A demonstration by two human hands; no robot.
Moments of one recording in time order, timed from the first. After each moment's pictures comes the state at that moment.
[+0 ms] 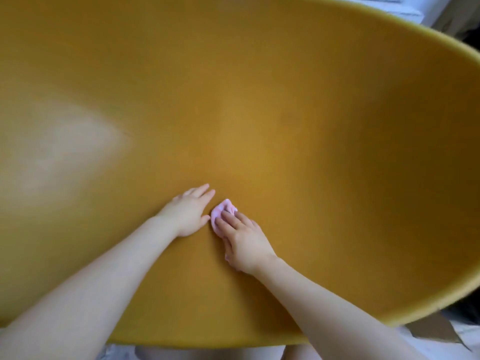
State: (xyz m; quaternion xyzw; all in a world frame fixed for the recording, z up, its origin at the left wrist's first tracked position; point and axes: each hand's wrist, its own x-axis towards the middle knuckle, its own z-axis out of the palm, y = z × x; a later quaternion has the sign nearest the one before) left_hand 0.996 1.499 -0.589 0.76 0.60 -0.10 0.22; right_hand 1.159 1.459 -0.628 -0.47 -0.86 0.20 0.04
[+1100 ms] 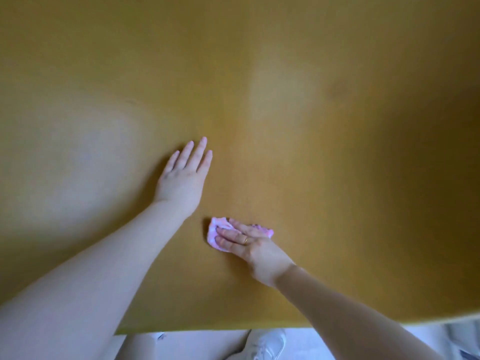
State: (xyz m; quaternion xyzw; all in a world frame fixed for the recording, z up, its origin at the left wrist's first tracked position) left_hand 0.944 1.541 -0.581 0.73 0.64 -0.14 0.18; right_hand 1.134 1.455 -0.622 -0.33 -0.88 0.32 -0.06
